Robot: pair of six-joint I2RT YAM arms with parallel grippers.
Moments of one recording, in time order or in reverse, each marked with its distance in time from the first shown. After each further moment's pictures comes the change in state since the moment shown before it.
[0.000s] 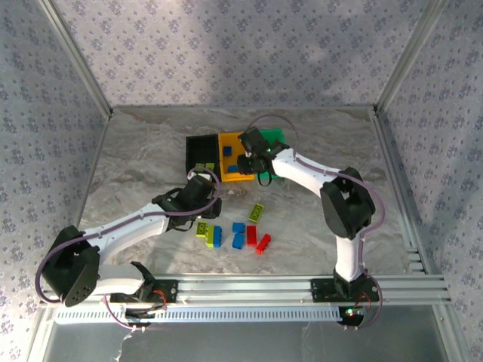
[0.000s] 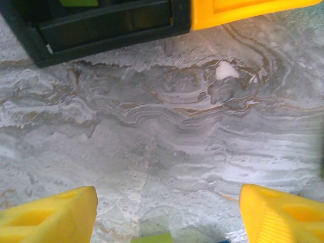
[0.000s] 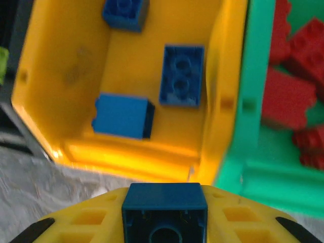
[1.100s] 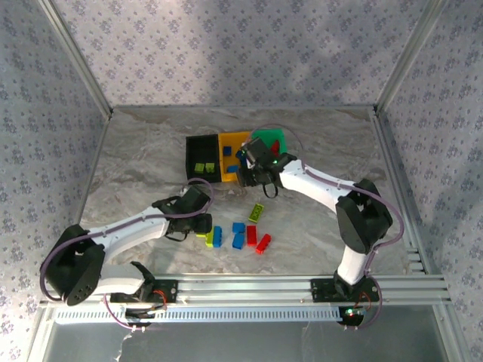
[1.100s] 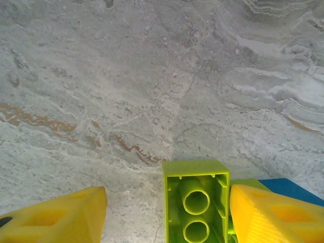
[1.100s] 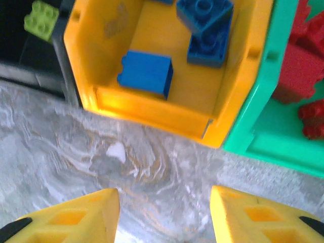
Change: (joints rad) left arm 0.023 0.023 -0.082 -0.136 0.116 -0.127; right arm 0.082 -0.204 -0.230 0.002 0.008 -0.060
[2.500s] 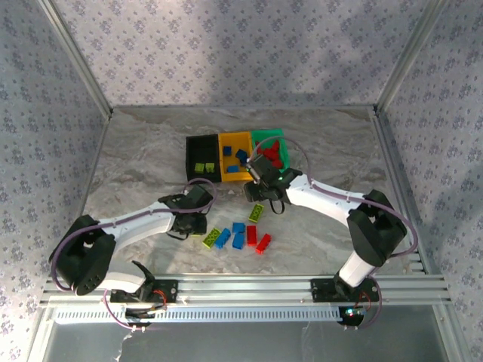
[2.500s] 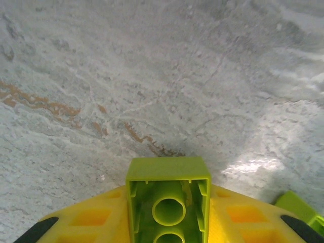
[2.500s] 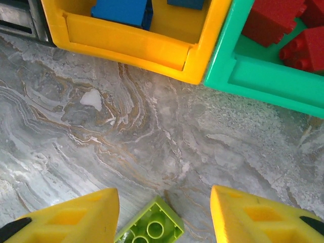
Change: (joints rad) left arm 0.013 0.080 0.048 -0.064 0.001 -0.024; right arm 0.046 -0.133 -0.189 0.018 0.088 0.023
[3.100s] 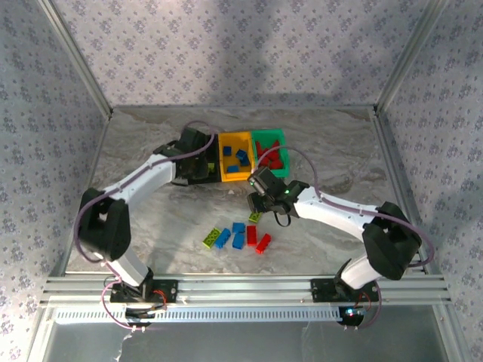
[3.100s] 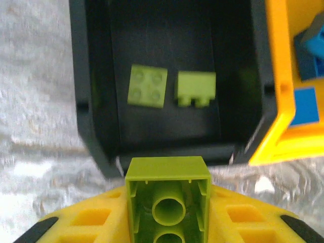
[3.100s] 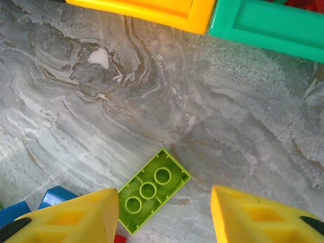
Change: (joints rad) left arm 0.257 0.300 0.586 -0.045 -0.012 0.238; right arm 0.069 -0.128 -0.136 -0.002 0.022 0.072
